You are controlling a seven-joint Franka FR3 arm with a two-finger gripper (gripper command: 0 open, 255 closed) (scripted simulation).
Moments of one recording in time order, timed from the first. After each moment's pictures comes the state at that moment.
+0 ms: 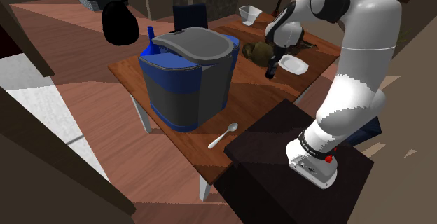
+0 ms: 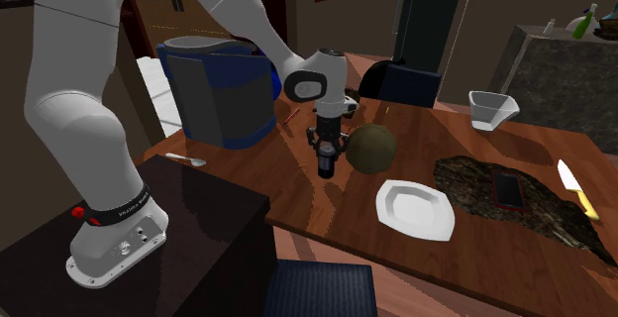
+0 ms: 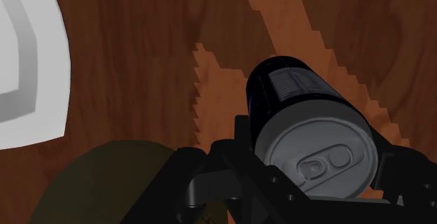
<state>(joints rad) -0.20 0.46 -0.46 -2.12 0.34 2.52 -0.98</state>
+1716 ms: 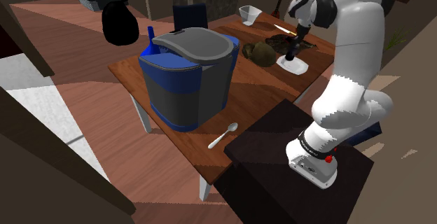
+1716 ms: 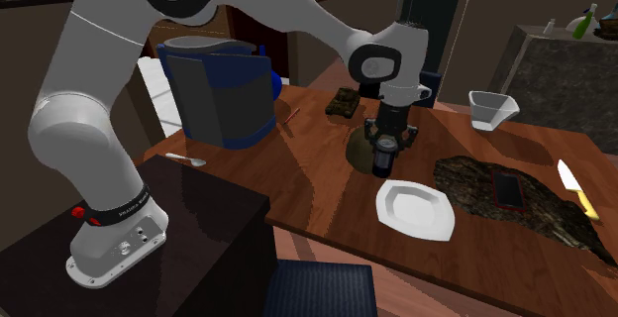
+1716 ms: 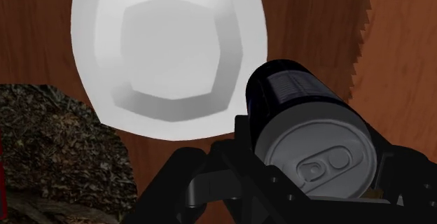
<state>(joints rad) -0.48 0.66 -0.51 -1.57 0.35 2.14 -1.16</state>
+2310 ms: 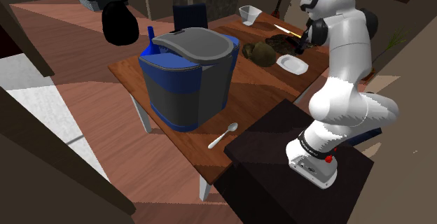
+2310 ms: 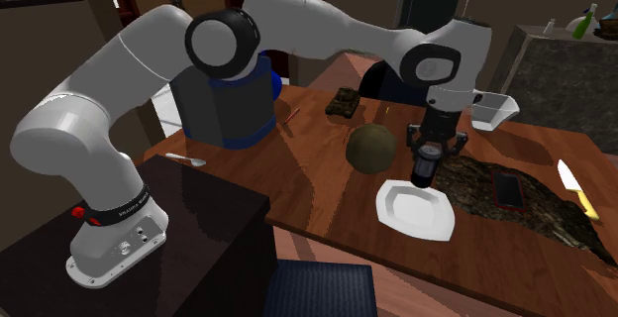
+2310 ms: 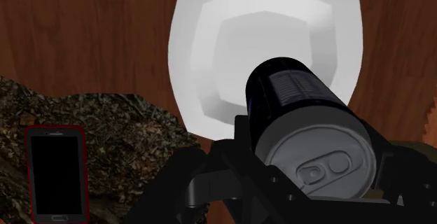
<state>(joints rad) -0.74 0.99 -0.46 -0.92 0.40 1.85 -1.20</state>
